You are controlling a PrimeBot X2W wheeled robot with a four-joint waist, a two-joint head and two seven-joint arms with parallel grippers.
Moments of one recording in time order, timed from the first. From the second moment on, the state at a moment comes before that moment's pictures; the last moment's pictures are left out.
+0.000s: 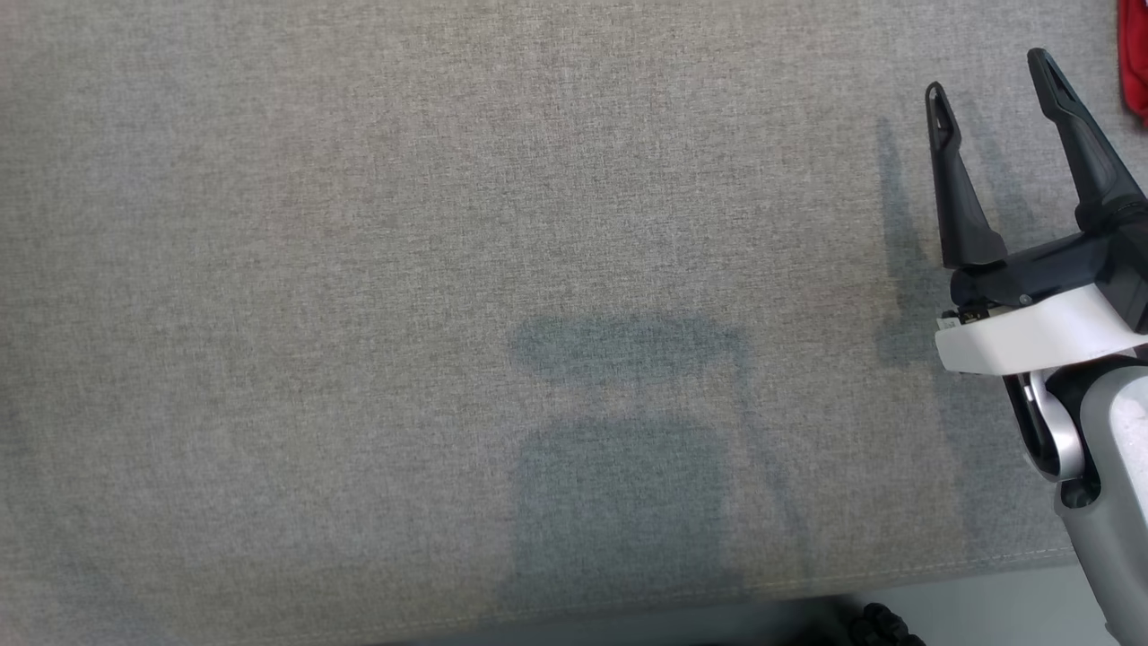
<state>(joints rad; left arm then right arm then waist) -0.77 0.43 0.11 0.39 -0.44 0.12 0.32 -0.28 -0.35 0.25 -0.25 0.12 -0.12 -0.09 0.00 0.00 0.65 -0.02</state>
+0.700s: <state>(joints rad) -0.89 0.40 0.02 0.44 -0.39 0.02 0.06 -0.32 -0.32 0.25 -0.17 0.12 -0.12 -0.14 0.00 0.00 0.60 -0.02</state>
